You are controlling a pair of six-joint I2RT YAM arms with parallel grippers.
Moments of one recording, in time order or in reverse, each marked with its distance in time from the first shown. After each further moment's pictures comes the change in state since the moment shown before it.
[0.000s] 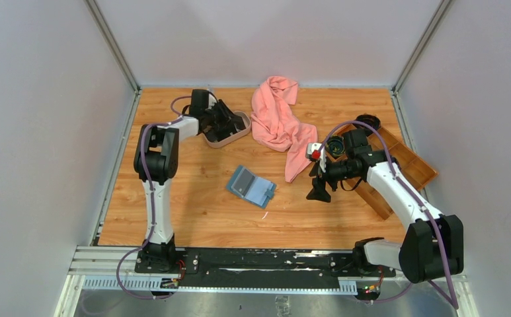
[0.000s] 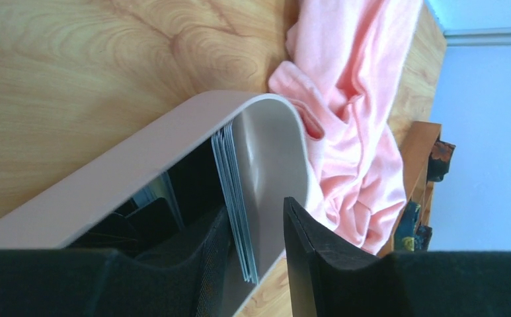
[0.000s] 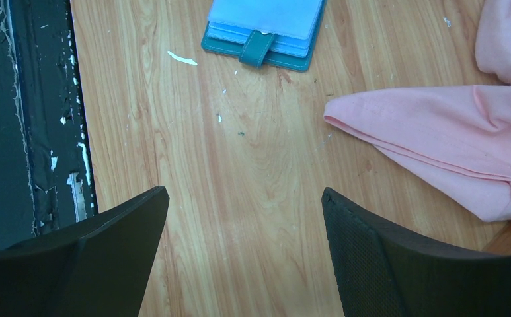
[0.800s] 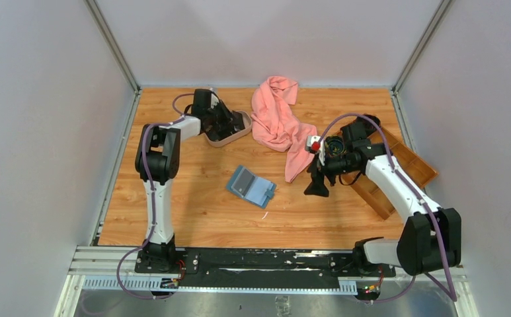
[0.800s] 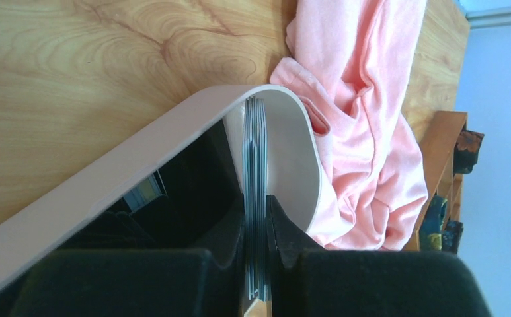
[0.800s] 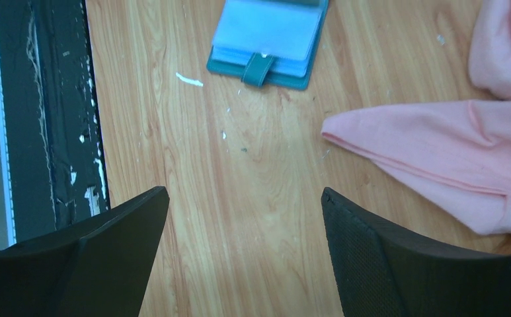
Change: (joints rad) left arm -0.016 0.033 0.022 -0.004 -0.024 0.064; right arm 0.002 0.040 0.048 -0.022 -0.027 0.036
